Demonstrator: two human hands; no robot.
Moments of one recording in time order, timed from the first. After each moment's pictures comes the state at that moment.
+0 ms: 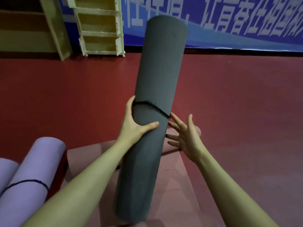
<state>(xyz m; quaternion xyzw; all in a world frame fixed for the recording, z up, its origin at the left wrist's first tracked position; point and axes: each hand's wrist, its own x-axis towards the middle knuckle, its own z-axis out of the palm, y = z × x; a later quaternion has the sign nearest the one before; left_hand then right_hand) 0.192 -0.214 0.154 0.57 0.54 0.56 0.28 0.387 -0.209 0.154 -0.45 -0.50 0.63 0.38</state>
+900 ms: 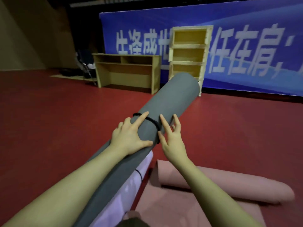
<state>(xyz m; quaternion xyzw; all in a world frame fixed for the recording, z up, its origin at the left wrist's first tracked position) -0.027 -0.472 0.299 0.50 0.84 0.20 -0.08 0.103 -0.366 0.252 -0.24 -0.84 0.24 0.43</state>
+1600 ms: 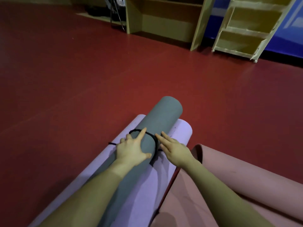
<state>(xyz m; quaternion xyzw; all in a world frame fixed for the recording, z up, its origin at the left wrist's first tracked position) -0.213 -0.449 0.054 0.33 0.94 0.07 0.09 -0.100 -0.303 0.045 -0.19 -0.97 0.18 -0.02</state>
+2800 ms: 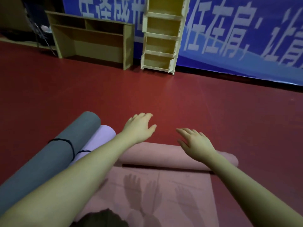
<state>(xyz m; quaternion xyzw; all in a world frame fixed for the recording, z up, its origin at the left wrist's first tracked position) 0.090 -0.325 0.235 0.62 0.76 0.19 0.01 0.302 -0.242 0.207 -0.38 -0.92 -0.05 0.07</state>
